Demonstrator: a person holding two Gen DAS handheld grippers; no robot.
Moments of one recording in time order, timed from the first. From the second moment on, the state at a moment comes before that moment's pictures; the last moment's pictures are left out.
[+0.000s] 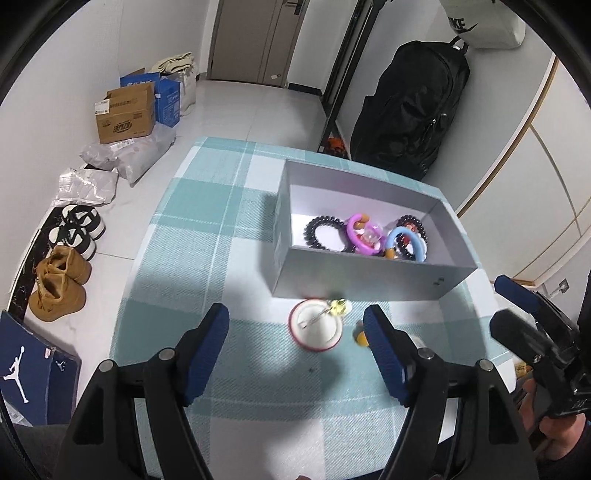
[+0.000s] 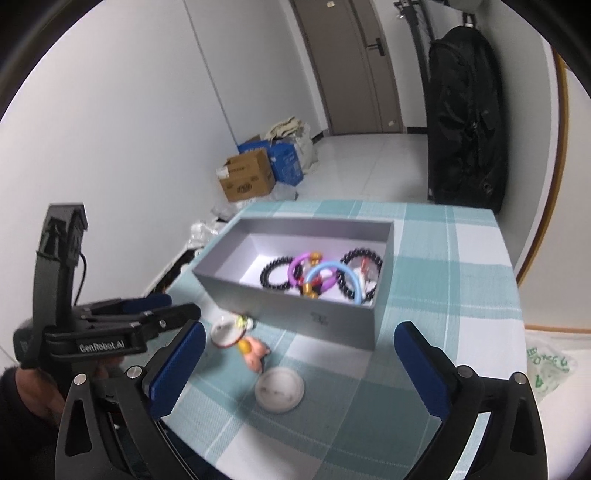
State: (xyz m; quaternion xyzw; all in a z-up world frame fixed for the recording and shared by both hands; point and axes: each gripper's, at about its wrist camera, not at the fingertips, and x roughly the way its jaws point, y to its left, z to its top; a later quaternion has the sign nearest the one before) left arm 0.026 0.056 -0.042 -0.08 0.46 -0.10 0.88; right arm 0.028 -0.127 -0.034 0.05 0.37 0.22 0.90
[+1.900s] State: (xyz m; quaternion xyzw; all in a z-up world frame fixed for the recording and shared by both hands) left arm 0.026 0.079 -0.050 -0.10 0.50 -0.09 0.86; right arm 0.059 -0.056 -0.079 -0.03 0.46 0.27 0.85
